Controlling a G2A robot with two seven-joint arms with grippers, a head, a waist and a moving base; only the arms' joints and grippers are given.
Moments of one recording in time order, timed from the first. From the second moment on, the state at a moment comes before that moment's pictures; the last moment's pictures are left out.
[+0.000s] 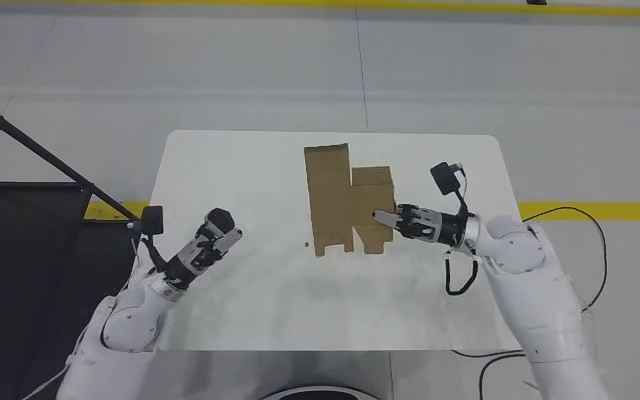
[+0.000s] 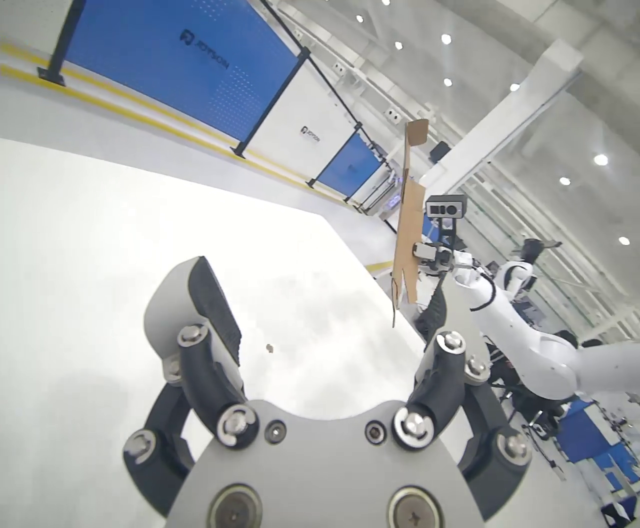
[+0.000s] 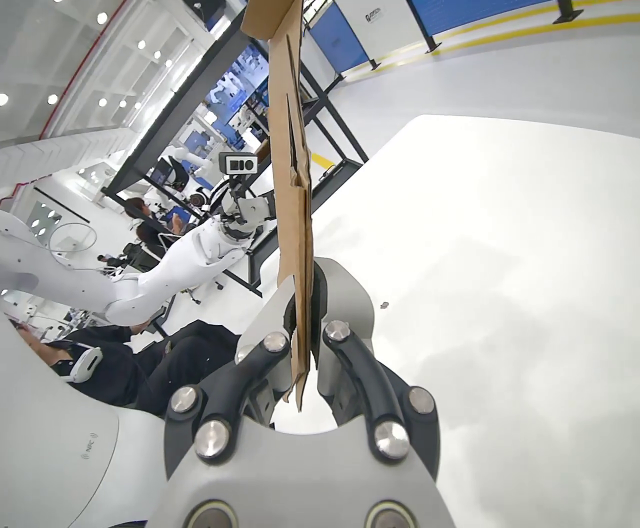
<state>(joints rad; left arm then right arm) 1.51 -1.15 -1.59 -1.65 0.25 -0.78 -0.32 -0.90 -1.13 1.25 -1.35 0.08 -0.78 1.04</state>
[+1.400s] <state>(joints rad) 1.33 -1.15 -1.32 -1.52 0.03 -0.97 -0.53 -0.86 -1.08 1.08 -1.43 0.04 -0.81 1.01</state>
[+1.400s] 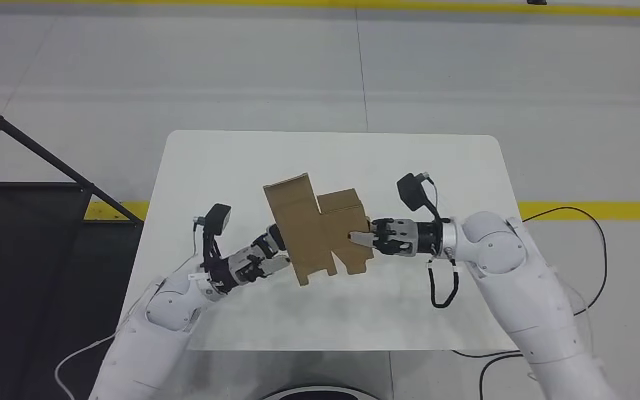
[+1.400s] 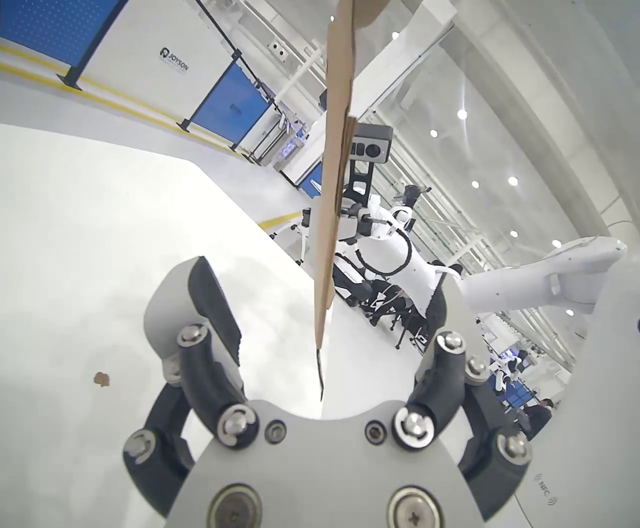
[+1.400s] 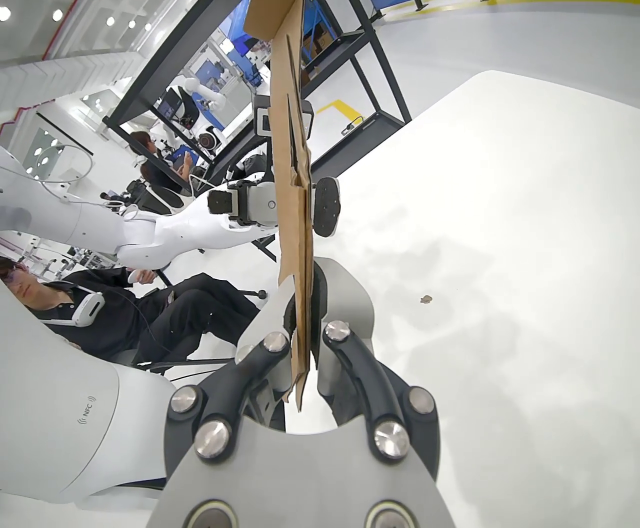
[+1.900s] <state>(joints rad) 1.29 -1.16 -1.26 -1.48 0.08 -0.98 -0.47 -0.81 -1.06 1.00 -1.41 0.09 -0.82 1.00</state>
